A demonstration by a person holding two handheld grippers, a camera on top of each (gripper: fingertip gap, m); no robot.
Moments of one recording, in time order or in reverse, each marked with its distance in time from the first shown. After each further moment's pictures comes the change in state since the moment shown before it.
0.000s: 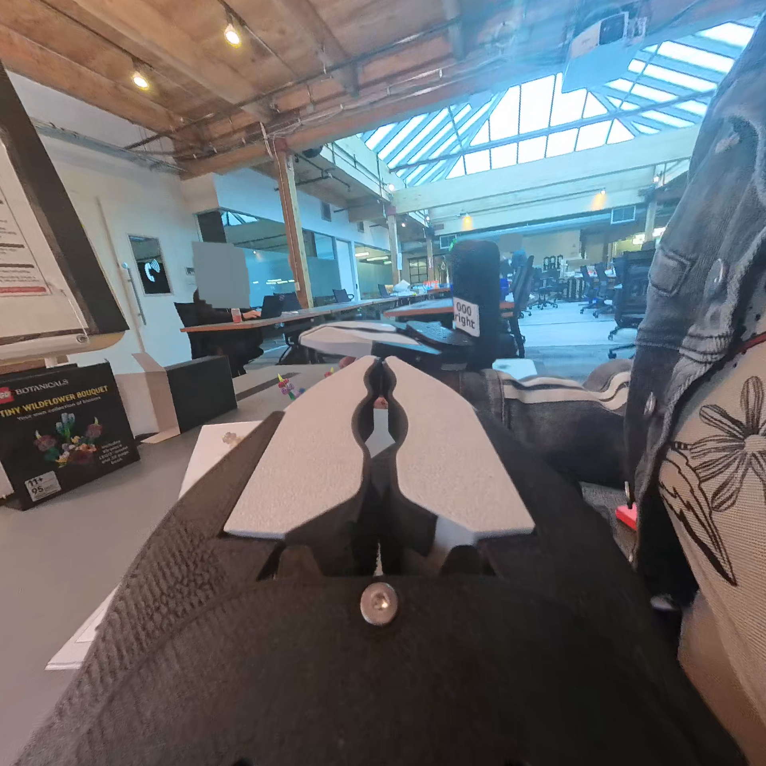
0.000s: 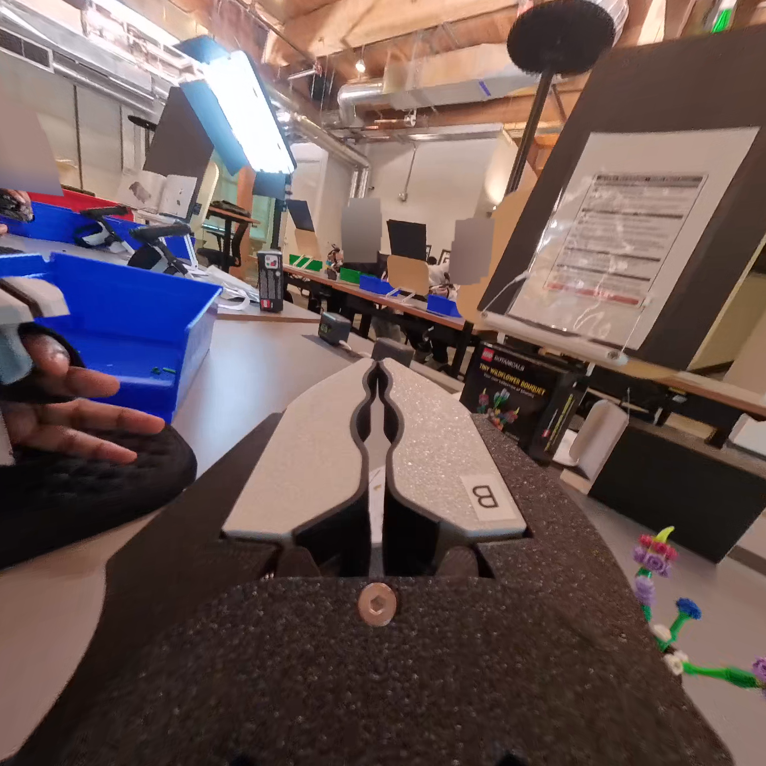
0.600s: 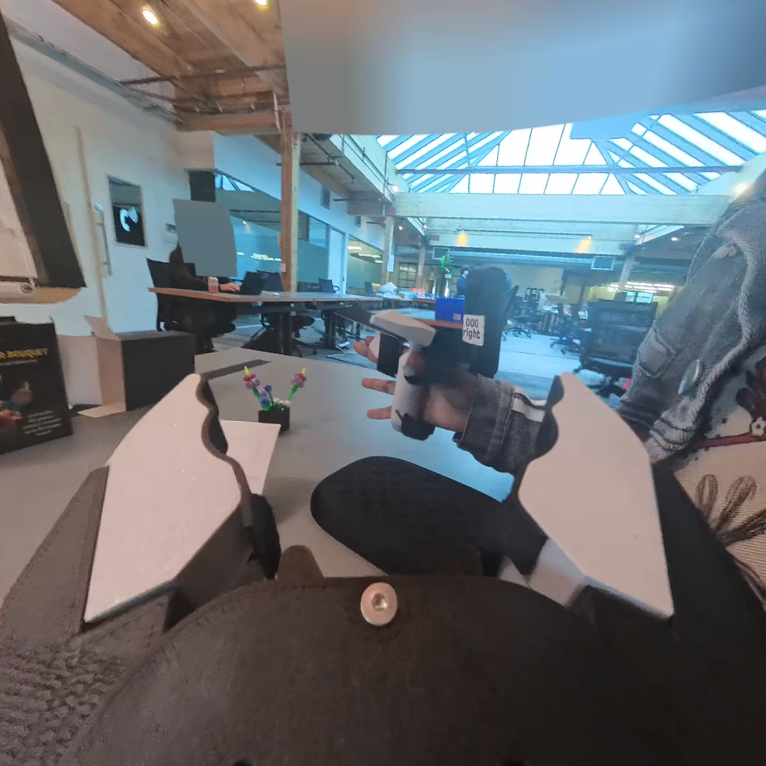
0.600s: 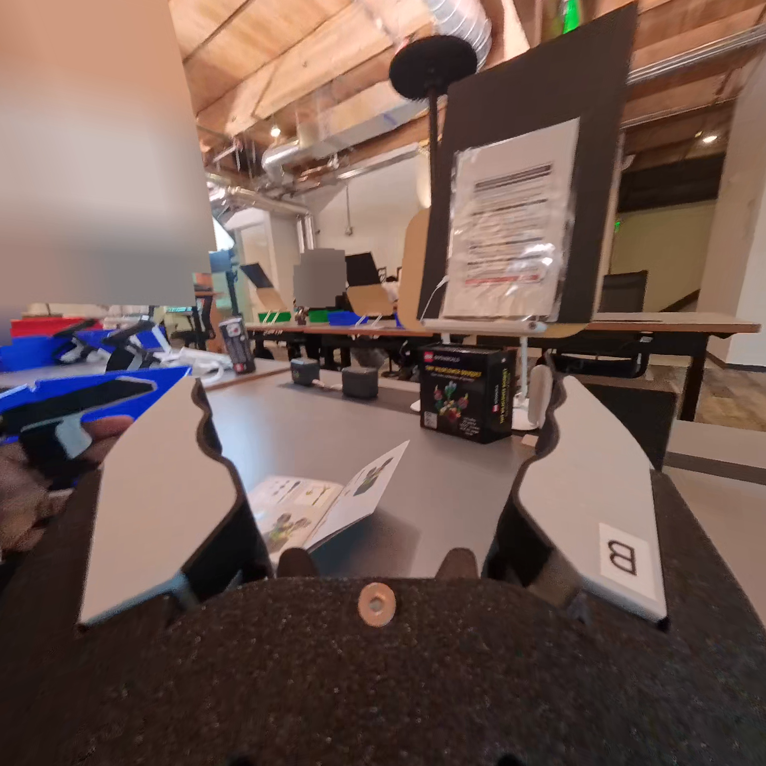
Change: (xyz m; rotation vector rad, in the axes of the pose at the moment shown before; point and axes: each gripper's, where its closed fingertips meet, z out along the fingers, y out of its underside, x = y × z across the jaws) left arm 0.007 -0.014 0.019 -0.004 -0.017 -0.196; right arm 0.059 -0.027 -0.053 0.072 0.164 0.238
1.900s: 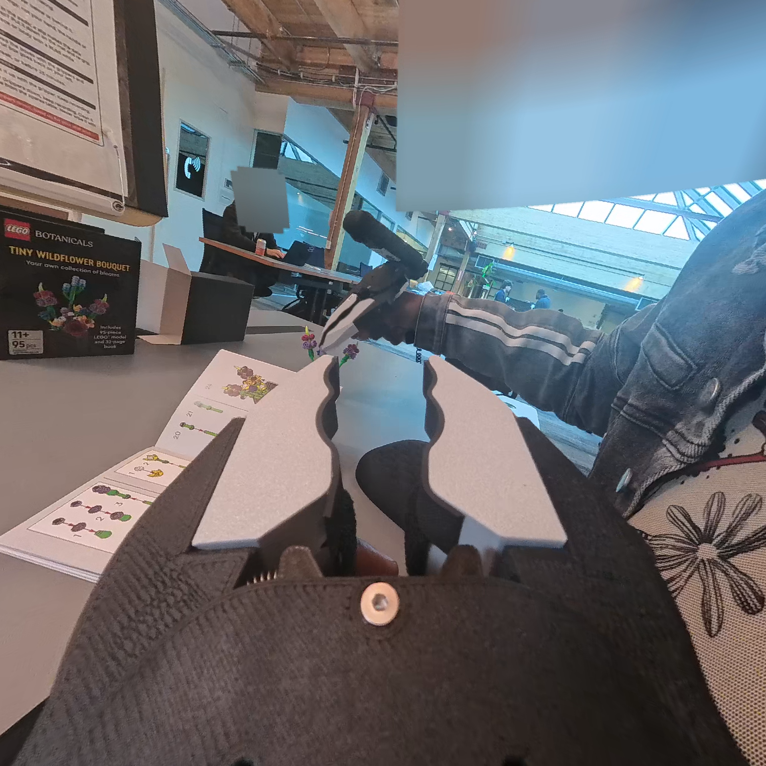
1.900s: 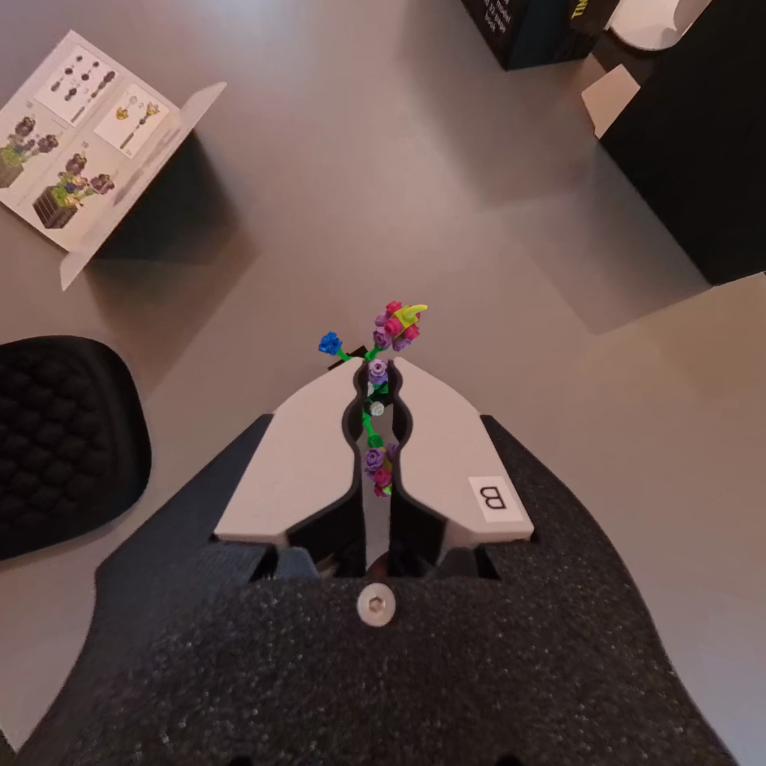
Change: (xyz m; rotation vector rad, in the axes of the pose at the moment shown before) left arm -0.057 0.023 -0.010 -0.015 -0.156 -0.158; right arm 0.137 0.132 0.019 -1.261 -0.364 -0.125
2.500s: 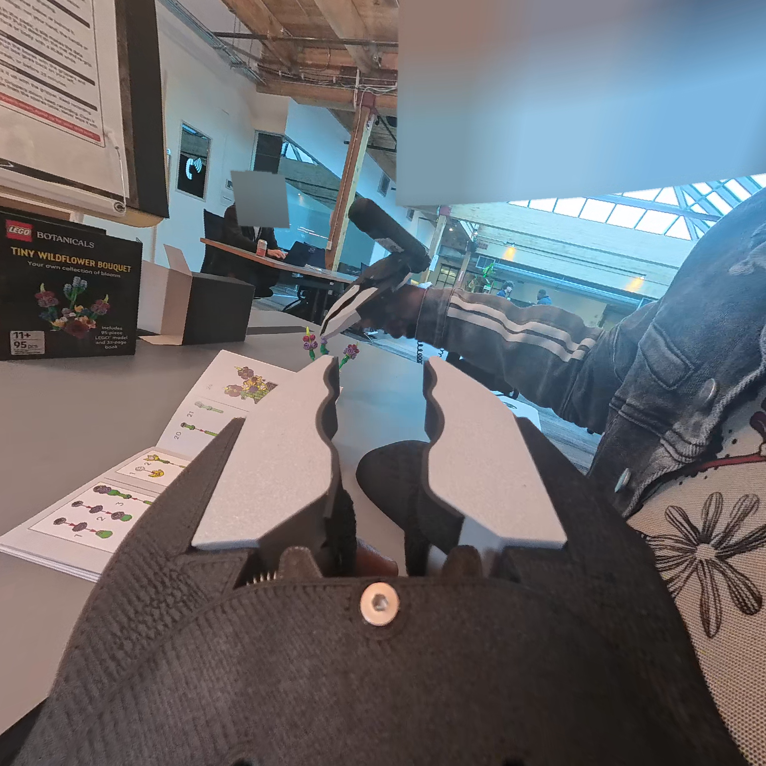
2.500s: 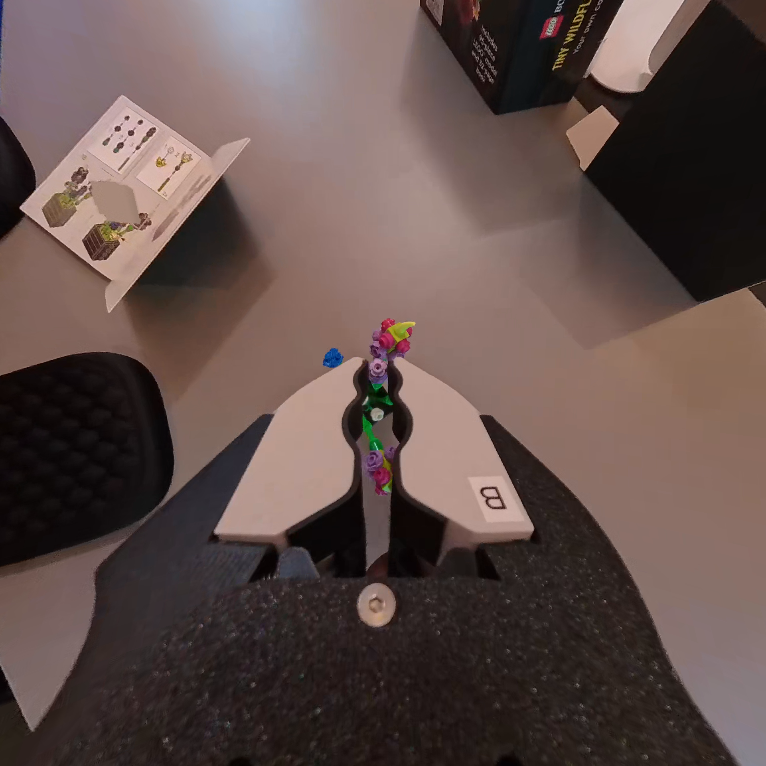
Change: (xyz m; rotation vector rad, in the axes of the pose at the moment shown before) left arm 0.000 0.000 0.001 0.002 -0.002 0.001; right arm 0.001 -0.012 -0.011 0.056 -0.032 0.022
